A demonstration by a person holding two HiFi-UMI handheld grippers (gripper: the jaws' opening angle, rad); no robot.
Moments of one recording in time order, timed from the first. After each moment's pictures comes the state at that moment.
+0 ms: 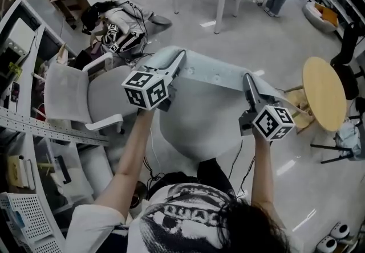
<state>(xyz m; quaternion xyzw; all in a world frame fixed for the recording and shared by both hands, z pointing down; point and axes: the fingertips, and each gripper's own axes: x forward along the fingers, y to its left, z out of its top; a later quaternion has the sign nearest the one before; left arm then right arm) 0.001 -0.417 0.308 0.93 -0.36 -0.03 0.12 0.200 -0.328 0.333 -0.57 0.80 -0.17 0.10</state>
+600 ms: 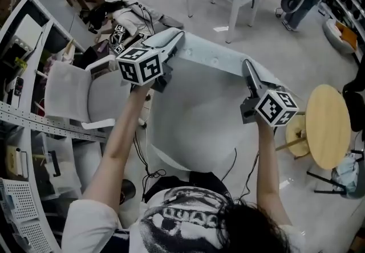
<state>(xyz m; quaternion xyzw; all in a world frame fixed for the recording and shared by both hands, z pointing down) 0.073 -0.564 0.270 0.91 -0.40 -0.02 0.10 0.278 -0.494 0.309 -0.49 0.85 -0.17 0.11</state>
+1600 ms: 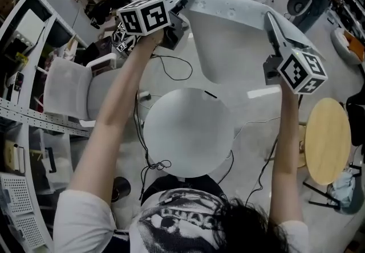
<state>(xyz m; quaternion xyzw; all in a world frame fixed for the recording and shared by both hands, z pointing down) 0.107 -0.681 0.165 0.92 -0.38 -0.11 0.07 0.312 -0.606 0.174 -0.49 0.87 0.01 0.10</state>
